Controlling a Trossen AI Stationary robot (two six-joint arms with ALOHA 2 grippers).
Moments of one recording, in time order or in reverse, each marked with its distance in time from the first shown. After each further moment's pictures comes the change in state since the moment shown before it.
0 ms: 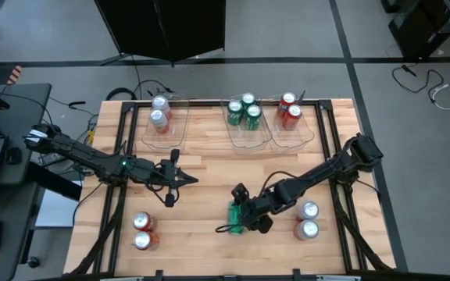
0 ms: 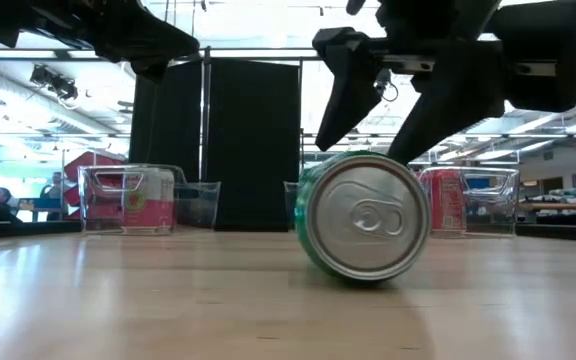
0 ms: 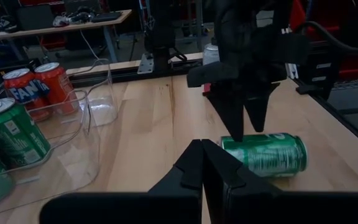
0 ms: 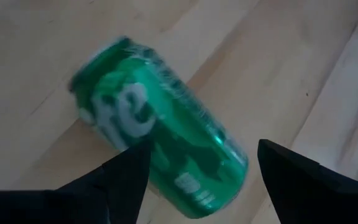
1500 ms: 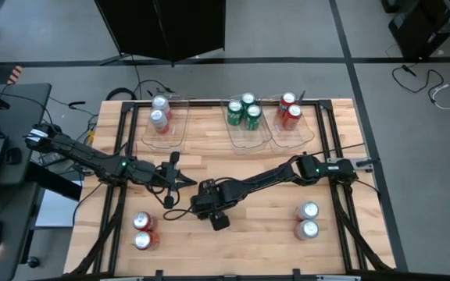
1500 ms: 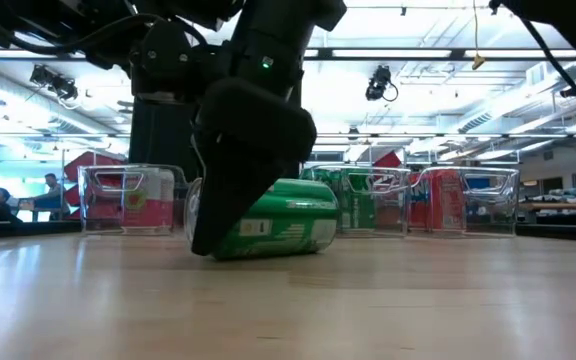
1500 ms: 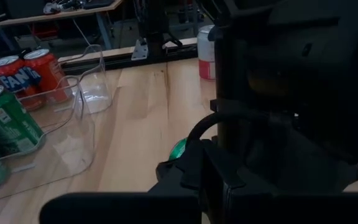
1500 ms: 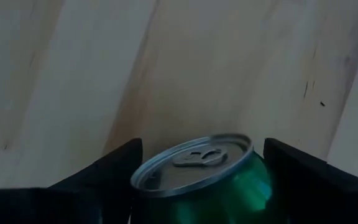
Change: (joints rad) left arm -0.018 0.000 0.000 -0.061 -0.003 -0.007; right arm -0.144 0.639 0.867 -0.472 -0.082 0.311
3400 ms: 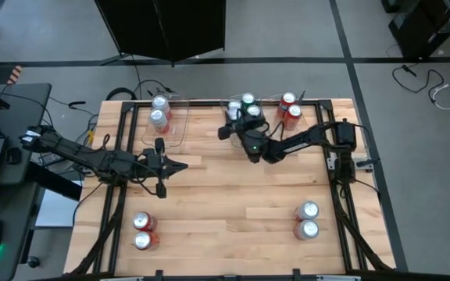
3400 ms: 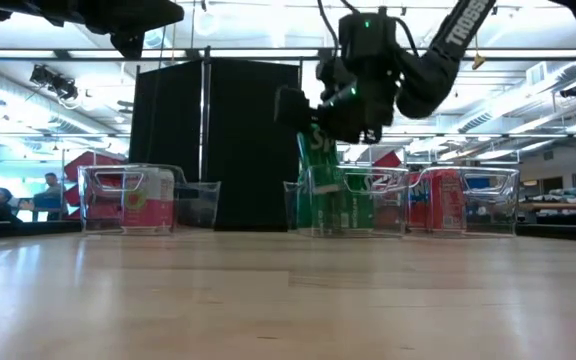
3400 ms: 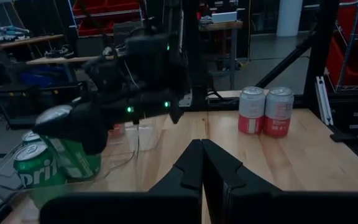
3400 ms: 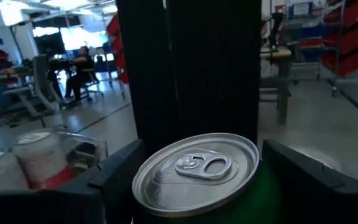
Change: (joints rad) left arm 0.000 -0.230 0.000 -0.021 -0.166 0.008; right arm -0.397 -0.482 -1.092 1.860 0.963 0.242
